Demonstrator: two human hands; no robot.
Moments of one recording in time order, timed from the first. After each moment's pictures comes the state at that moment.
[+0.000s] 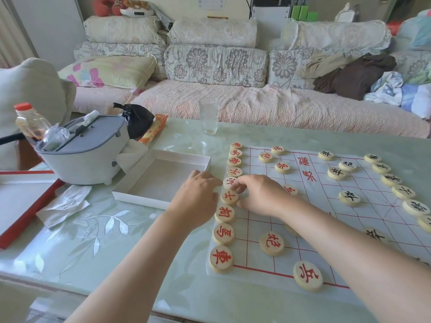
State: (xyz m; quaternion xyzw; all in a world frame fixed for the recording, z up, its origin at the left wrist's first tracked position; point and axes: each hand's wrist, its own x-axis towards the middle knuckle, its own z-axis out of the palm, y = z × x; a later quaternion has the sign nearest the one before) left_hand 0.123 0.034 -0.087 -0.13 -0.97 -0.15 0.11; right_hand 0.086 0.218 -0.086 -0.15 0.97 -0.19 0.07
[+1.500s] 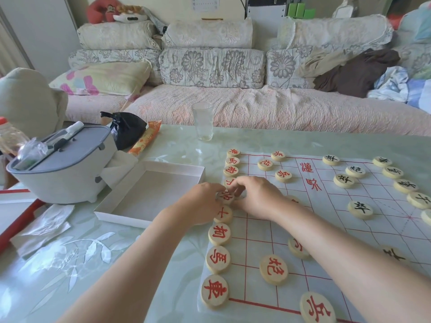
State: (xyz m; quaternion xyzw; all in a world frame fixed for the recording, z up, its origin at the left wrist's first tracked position) left_hand 0.066 0.058 -0.087 -0.07 -0.98 -0.19 -0.06; right_hand 0.037 0.225 -0.107 -0.13 0.95 -0.27 0.03
